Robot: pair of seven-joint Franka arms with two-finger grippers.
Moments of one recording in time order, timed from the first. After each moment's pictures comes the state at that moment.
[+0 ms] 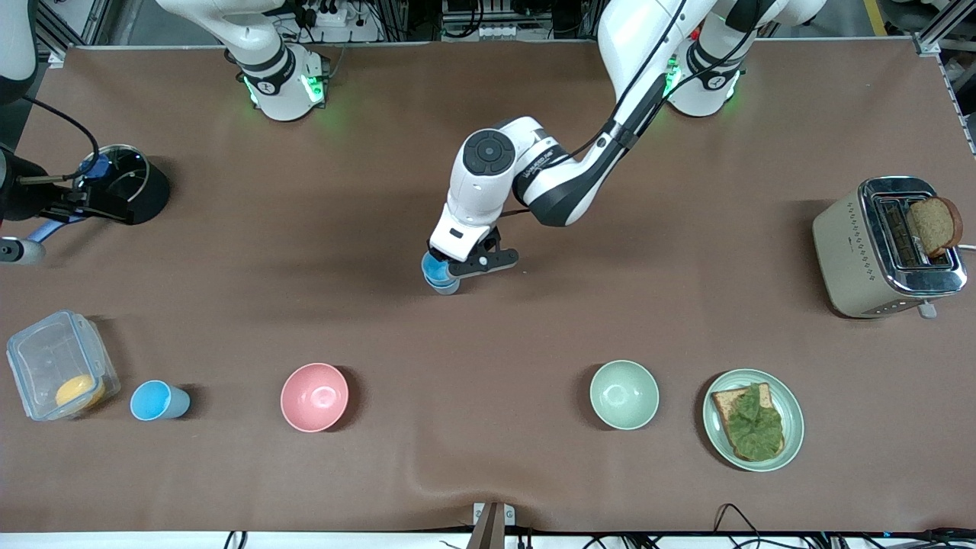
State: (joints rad) left arm -0.69 0.71 -0.21 -1.42 0.05 2.31 -1.17; right arm 0.06 0.14 -0.12 -1.47 0.00 1.42 -0.01
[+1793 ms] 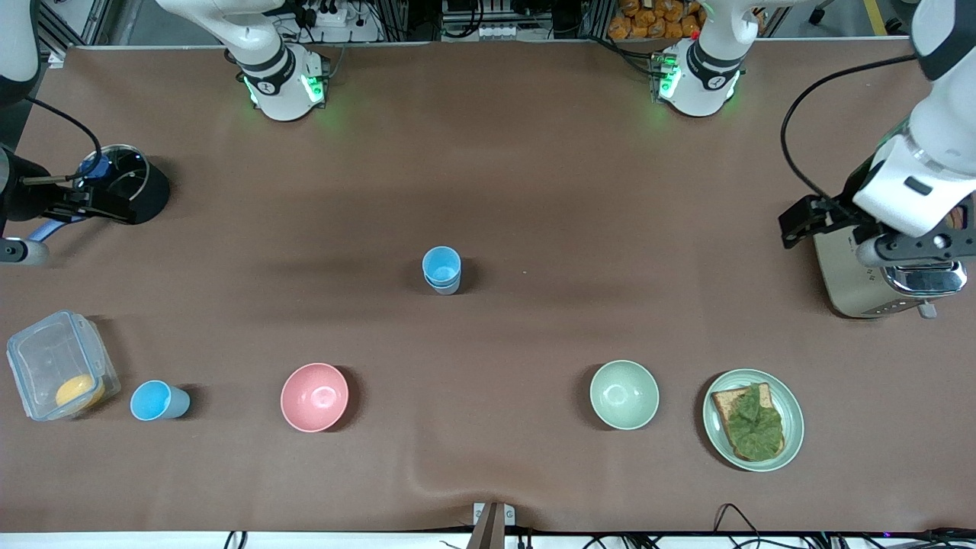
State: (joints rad) left arm 0.02 0.13 -0.20 -1.43 0.08 1.59 -0.22; right arm 0.06 0.14 -0.11 -1.47 0.00 1.42 -0.02
